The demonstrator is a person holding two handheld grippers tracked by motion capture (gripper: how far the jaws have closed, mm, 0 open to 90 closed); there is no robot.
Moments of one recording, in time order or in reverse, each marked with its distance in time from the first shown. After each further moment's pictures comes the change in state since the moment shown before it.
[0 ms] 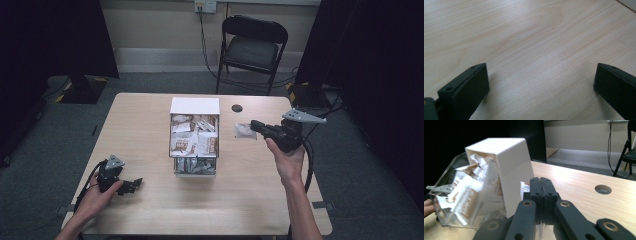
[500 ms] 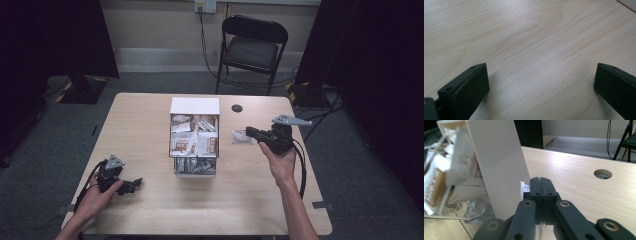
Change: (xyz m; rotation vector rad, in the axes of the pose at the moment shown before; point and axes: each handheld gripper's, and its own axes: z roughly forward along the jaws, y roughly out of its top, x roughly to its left) left arm 0.000 0.000 0.000 0.000 0.000 0.000; right arm -0.014 -0.027 0.028 0.086 -0.022 0.010
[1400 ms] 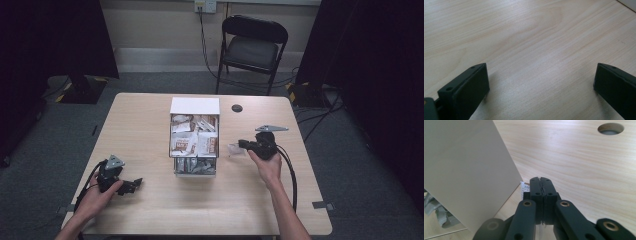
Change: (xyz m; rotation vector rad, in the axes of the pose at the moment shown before) left arm 0.000 0.000 0.000 0.000 0.000 0.000; right arm -0.030 -0.054 0.063 0.191 -0.054 0.044
